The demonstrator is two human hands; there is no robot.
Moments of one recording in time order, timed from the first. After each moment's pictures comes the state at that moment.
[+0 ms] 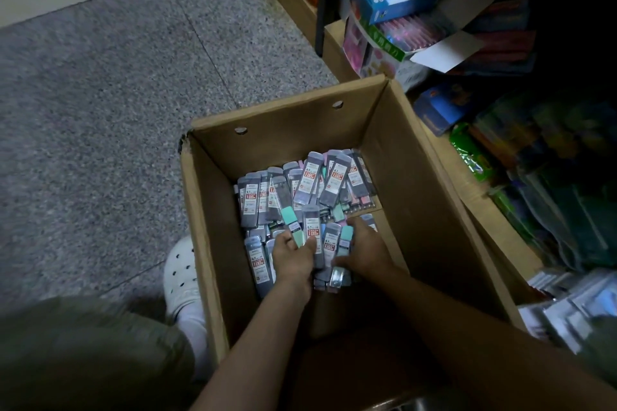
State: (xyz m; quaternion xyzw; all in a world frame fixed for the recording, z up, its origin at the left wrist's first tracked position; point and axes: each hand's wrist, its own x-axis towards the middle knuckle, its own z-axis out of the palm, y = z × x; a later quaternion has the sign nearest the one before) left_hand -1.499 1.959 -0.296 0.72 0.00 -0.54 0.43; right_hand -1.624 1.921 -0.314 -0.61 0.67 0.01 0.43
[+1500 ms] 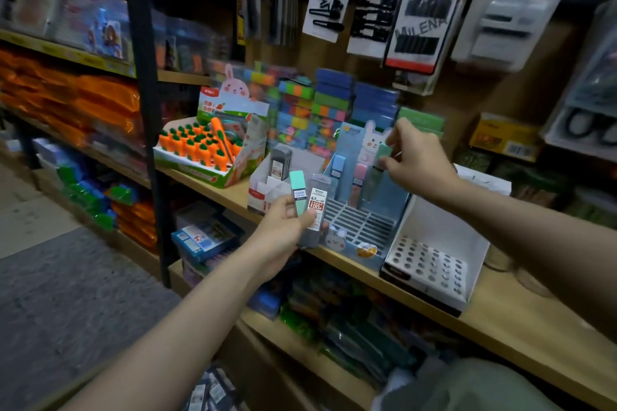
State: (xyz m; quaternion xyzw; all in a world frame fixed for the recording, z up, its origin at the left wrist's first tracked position) left_hand -1.635 1.818 0.061 0.30 -0.51 -0.69 0.42; right_hand -1.843 1.858 0.175 -0.63 0.71 -0.30 -0.12
